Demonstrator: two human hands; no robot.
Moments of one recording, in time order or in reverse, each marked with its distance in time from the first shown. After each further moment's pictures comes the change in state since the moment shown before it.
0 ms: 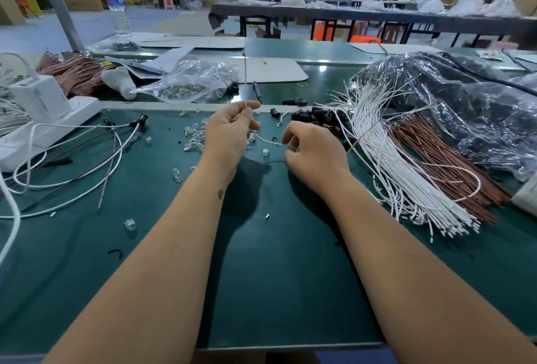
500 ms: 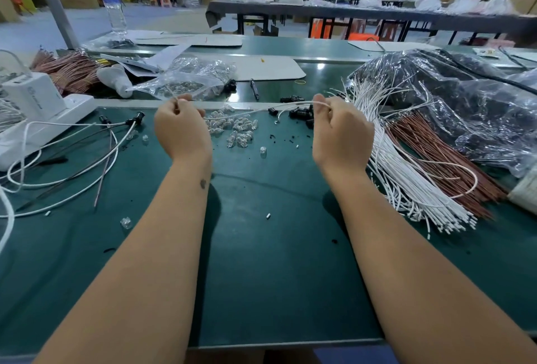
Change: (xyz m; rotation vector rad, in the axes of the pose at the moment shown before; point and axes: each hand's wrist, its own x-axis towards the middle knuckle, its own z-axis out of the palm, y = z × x) left_hand 0.019 0.000 -0.026 0.018 0.592 -0.034; right_hand 0.005 0.010 -0.015 -0.039 0.431 0.169
